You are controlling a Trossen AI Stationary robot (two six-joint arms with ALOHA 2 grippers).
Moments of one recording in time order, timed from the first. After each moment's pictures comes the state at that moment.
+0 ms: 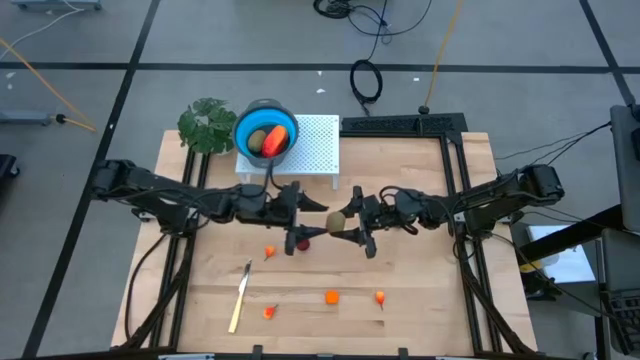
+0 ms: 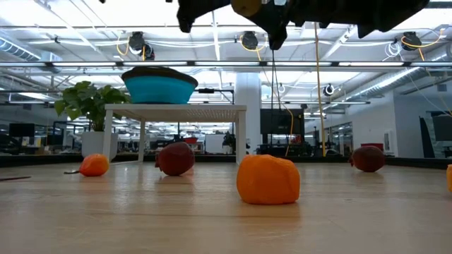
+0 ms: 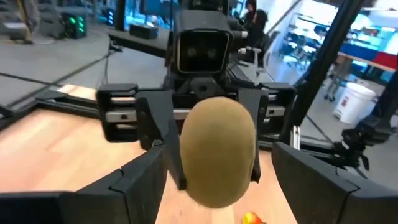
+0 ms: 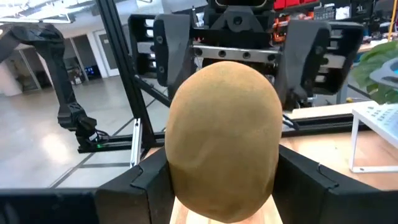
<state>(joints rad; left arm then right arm) -0.13 1.39 0.90 0.42 -0.05 -0.23 0.10 1.41 0.70 0.75 -0.08 0.20</state>
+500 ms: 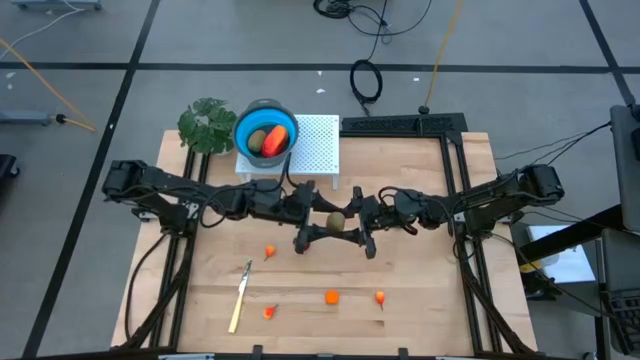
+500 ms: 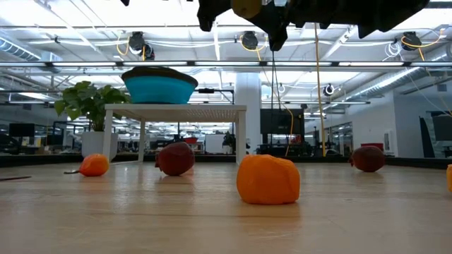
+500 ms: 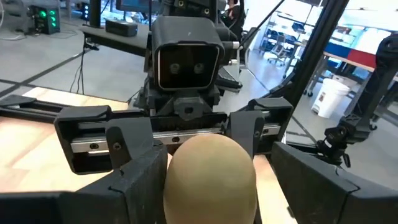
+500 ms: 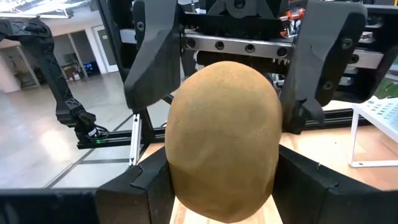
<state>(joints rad) -0.09 1.50 1.01 0.42 0.07 -0.23 0.10 1.41 0.70 0.74 -0.08 0.20</state>
